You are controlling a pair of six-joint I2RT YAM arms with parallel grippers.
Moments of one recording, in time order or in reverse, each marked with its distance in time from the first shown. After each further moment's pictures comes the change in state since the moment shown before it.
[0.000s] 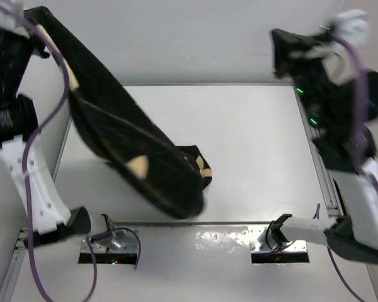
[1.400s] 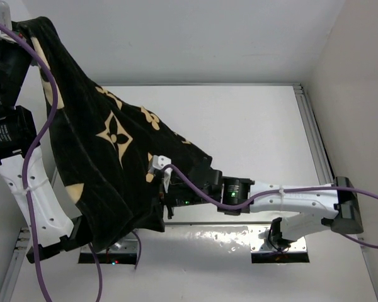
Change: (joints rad) left arm 0.011 -0.072 -0.011 -0.114 -0.027 -0.139; right arm 0.735 0.151 -0.803 0.377 -0.536 0.542
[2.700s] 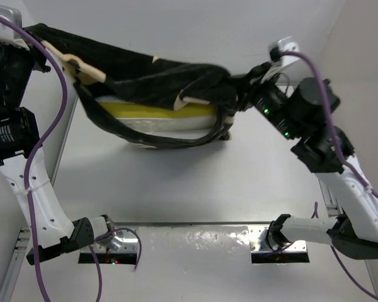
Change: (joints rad) left arm 0.000 -0.026 -0.065 -0.023 -0.056 0.122; right arm -0.595 -0.143 0.621 -0.569 0.383 -0.182
